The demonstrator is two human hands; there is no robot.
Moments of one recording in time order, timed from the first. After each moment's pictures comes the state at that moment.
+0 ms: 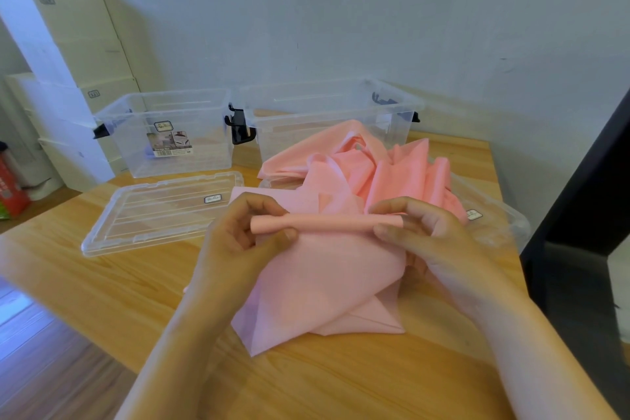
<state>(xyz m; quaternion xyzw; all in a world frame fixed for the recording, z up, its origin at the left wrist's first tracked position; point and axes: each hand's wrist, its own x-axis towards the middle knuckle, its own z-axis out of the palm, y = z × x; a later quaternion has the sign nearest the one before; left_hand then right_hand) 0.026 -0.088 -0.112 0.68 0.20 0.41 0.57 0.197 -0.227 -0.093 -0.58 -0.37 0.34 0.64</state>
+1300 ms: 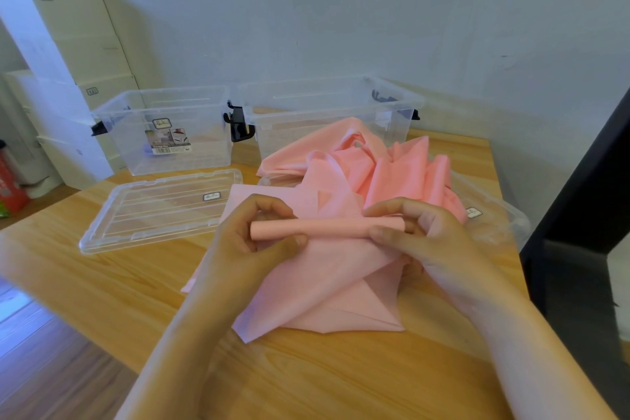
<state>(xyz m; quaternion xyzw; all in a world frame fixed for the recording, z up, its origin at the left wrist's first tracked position) 0.025 -0.090 -0.113 0.70 0.23 0.37 0.57 0.198 -0.226 -0.096 -0.59 -0.39 0.32 0.63</state>
